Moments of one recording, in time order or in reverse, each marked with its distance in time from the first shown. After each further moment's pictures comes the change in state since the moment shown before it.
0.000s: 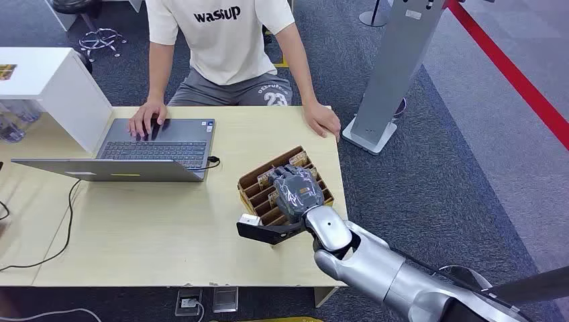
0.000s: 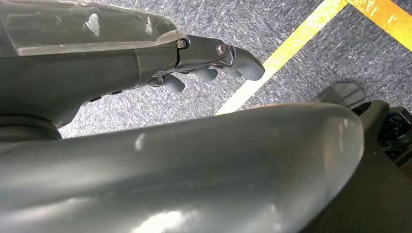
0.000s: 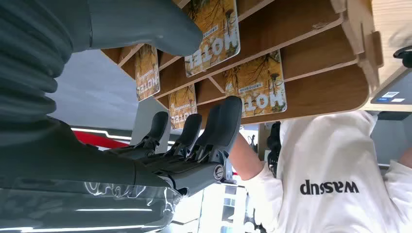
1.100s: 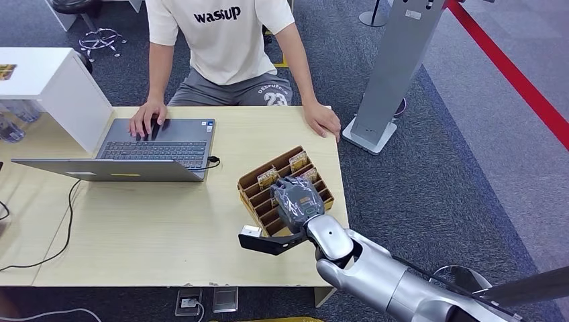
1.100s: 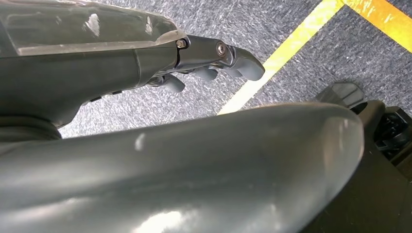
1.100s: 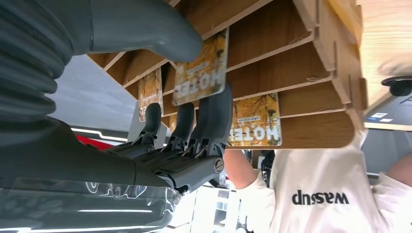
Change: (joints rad) left arm -0.009 0.001 0.000 0.000 -0.020 -0.011 0.004; right arm 0.042 -0.010 0.006 -0.020 0.020 0.013 -0.021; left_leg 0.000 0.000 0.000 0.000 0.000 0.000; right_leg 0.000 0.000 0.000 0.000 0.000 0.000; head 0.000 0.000
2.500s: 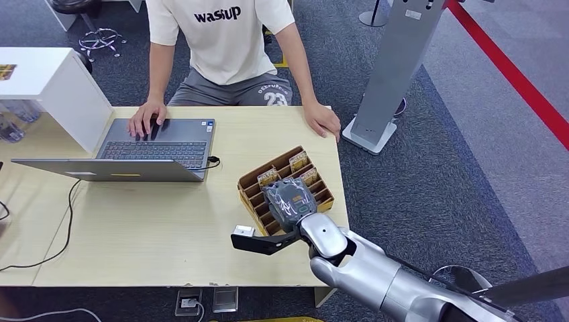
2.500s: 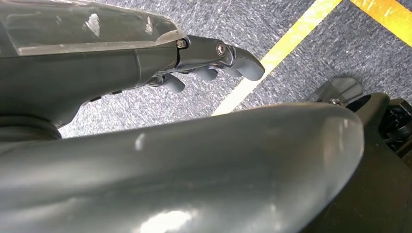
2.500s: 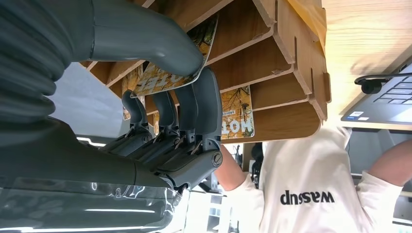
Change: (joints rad) left arm 0.012 0.004 0.001 0.002 0.019 -0.014 -0.022; right arm -0.017 0.028 0.007 0.012 -0.038 0.009 -0.014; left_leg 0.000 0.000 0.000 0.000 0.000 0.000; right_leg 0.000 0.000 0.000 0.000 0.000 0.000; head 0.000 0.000
